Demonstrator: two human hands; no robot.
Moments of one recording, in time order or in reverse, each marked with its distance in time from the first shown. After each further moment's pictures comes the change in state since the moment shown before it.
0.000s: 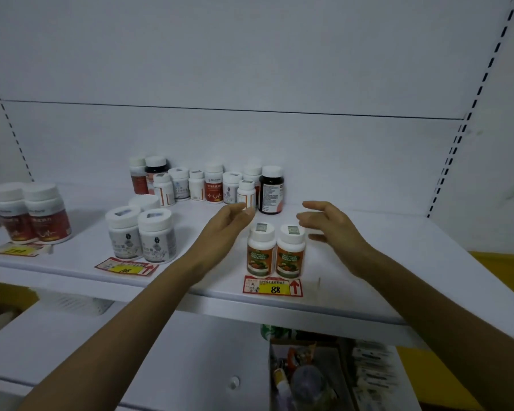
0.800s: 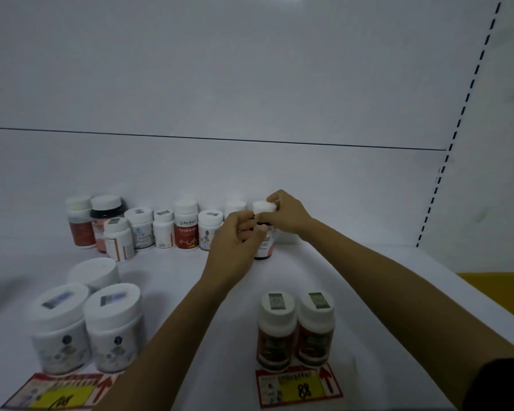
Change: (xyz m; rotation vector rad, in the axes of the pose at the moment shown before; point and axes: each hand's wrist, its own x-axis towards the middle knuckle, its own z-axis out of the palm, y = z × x) left_hand 0.109 0.003 0.006 -0.136 0.067 0.148; right_hand 0.185 -0.018 0.032 -0.544 0.144 -0.033
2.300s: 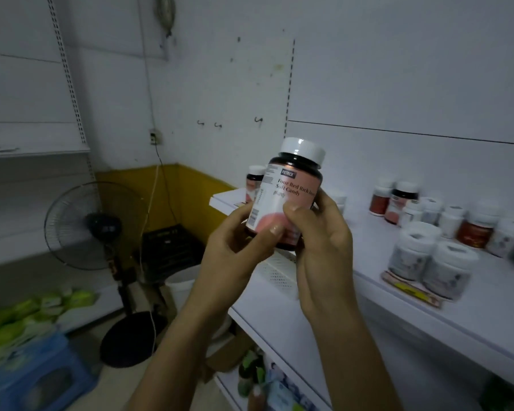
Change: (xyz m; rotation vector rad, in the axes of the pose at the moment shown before) left_hand -0.347 0.087 -0.297 0.082 0.639 0.099; right_hand -0.368 -0.342 0.161 1.466 -0.557 -0.180
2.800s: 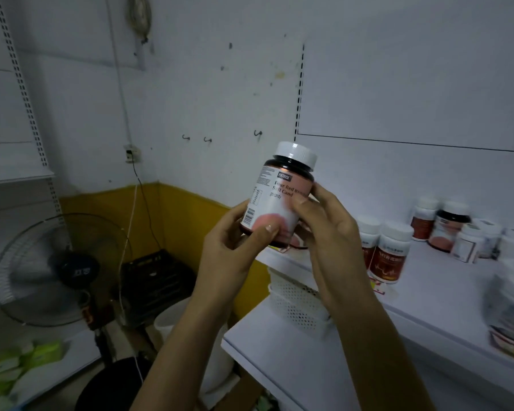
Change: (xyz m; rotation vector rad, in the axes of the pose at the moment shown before) left_hand 0.141 -0.077 -0.110 -0.140 -0.014 0.036; right_hand 0.131 0.079 0.074 -0.249 0.038 -0.074
